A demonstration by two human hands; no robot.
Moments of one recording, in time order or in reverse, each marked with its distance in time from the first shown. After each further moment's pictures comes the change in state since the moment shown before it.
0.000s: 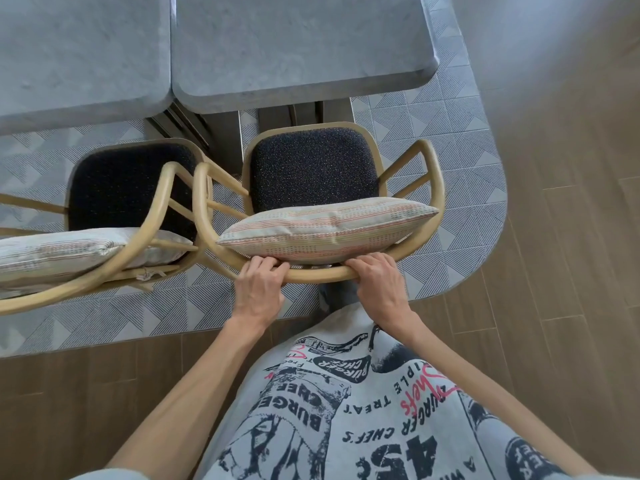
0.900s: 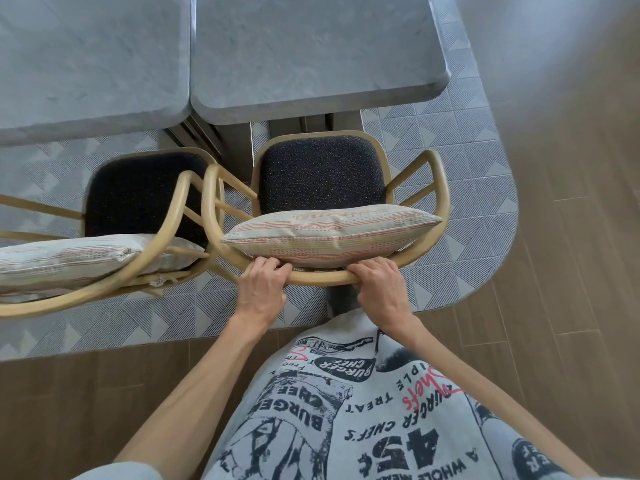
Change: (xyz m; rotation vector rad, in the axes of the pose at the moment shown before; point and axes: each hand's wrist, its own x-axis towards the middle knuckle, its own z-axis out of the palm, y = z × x) left_hand 0.010 -0.019 -0.005 0.001 -0.015 -0.005; right_hand 0.012 -0.013 0.005 0.012 0.003 -0.013
